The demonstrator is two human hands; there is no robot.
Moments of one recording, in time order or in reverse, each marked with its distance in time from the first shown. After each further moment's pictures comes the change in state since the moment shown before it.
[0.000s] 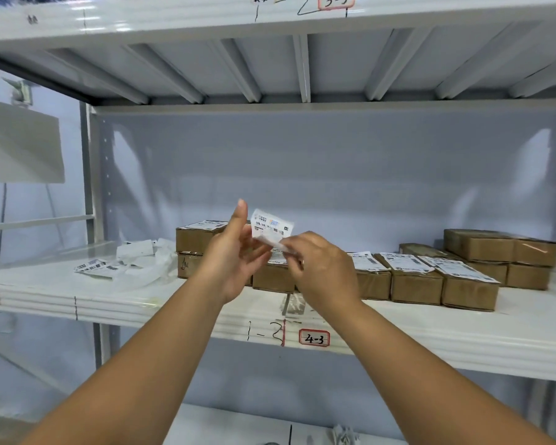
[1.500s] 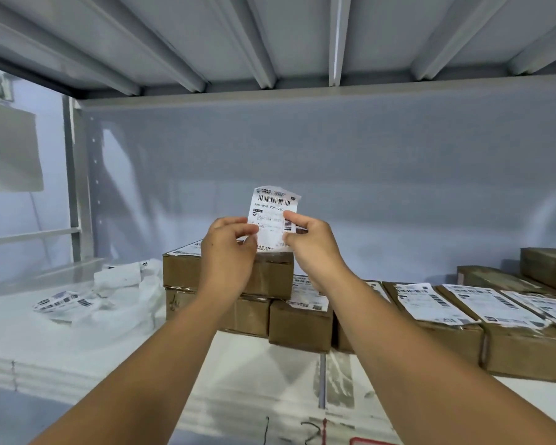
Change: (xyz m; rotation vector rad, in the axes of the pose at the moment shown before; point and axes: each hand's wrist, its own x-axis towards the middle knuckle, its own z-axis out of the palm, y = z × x) left_hand 0.149 -0.015 -0.042 0.973 0.363 0.659; right_hand 0.111 0.045 0.125 0.832 -0.251 0.739
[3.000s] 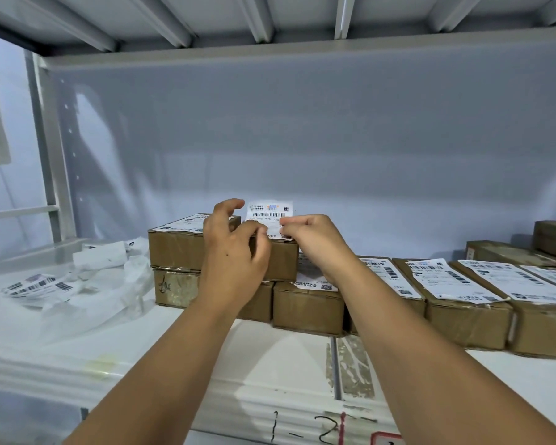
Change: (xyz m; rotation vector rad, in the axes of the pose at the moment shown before) left_hand -0.020 -0.043 0.021 0.157 0.019 0.309; right_hand 0.017 0.044 0.005 -0.143 -0.094 0.120
